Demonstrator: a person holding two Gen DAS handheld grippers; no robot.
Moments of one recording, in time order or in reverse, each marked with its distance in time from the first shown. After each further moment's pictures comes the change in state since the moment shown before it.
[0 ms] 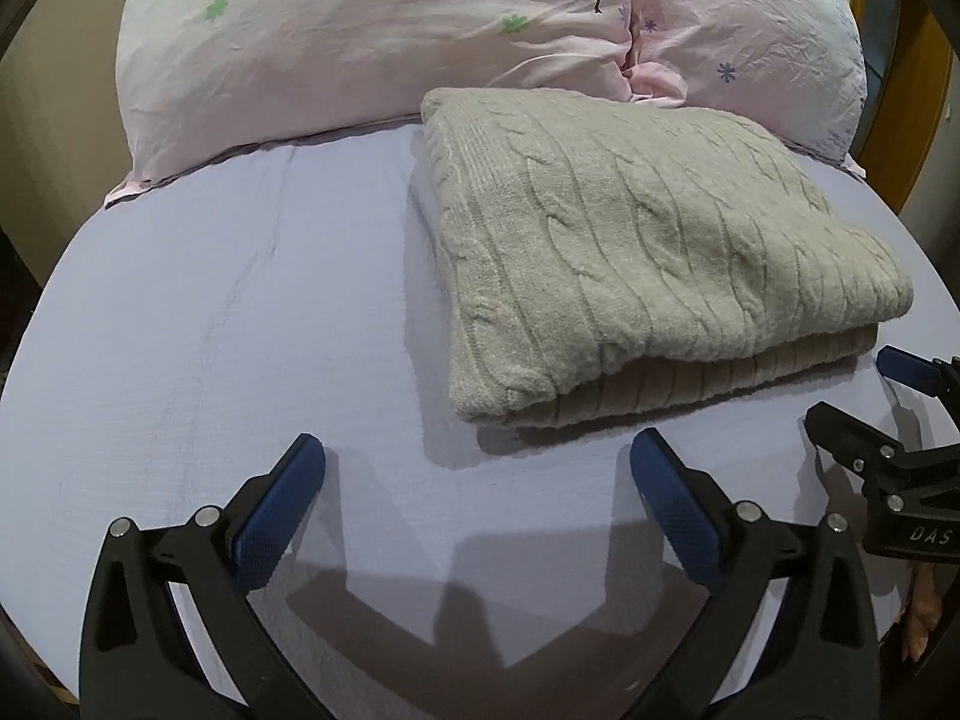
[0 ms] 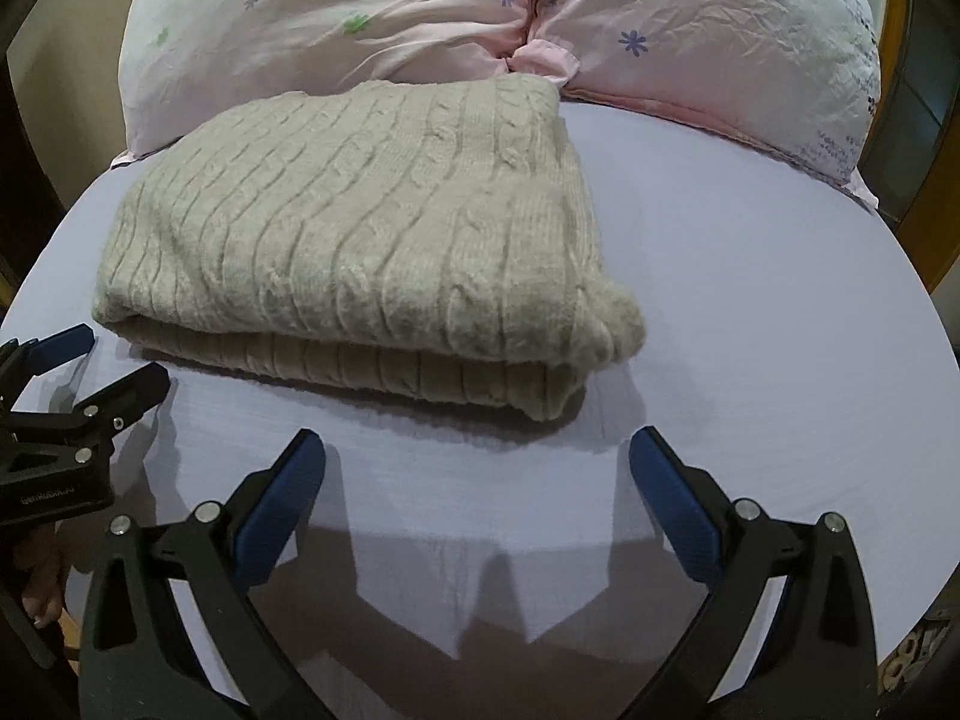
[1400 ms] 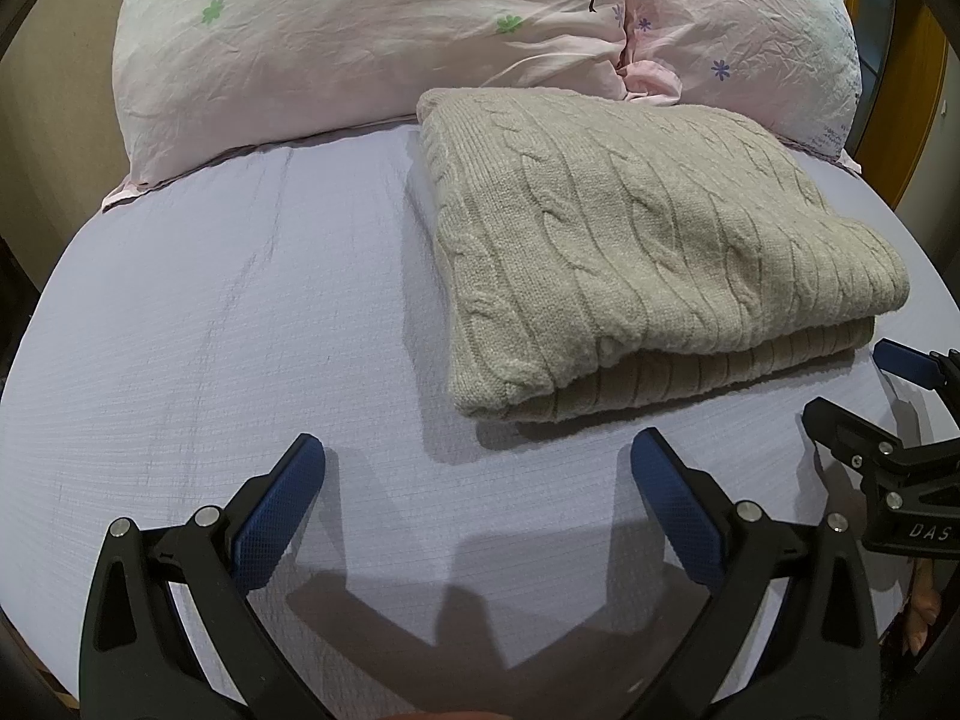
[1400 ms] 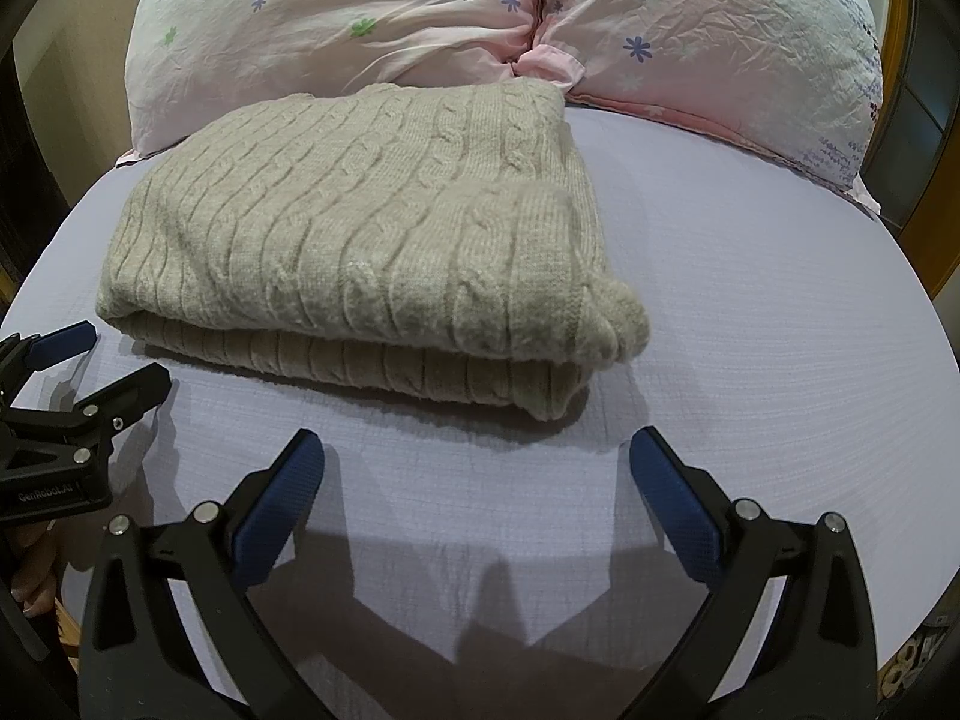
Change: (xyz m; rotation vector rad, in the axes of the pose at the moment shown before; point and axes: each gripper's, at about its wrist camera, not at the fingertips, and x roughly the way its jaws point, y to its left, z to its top) left arm -0.002 -0.002 -0.002 0.005 -0.002 -0.002; right arm 0.005 0.001 0.001 -0.006 -0.007 0.004
